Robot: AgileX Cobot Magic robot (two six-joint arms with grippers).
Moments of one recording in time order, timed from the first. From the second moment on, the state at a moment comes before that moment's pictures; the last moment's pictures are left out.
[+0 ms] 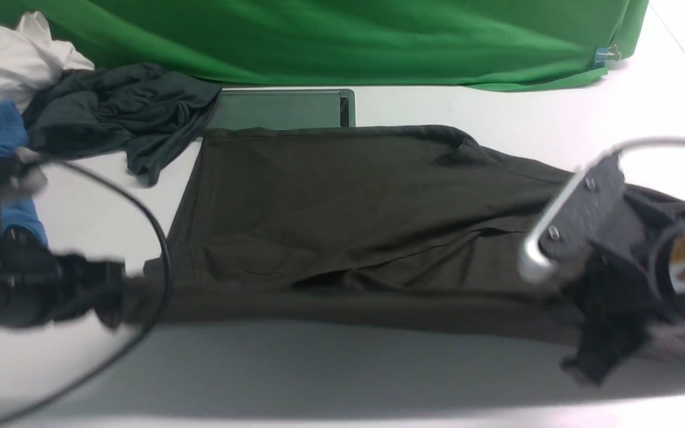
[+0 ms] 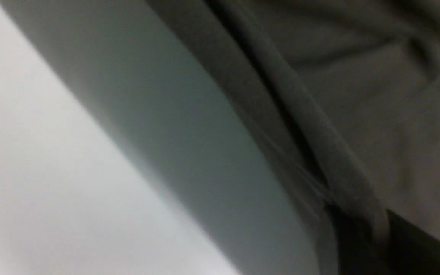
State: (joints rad) right arm 0.58 1.26 -0.84 -0.11 0.72 -0.25; left arm 0.11 1.14 -0.70 -0.46 0.67 0.28
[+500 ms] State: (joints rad) right arm 0.39 1.64 -1.33 -0.14 0.71 -0.42; left arm 0.10 1.59 -1.20 -0.51 0.67 0.32
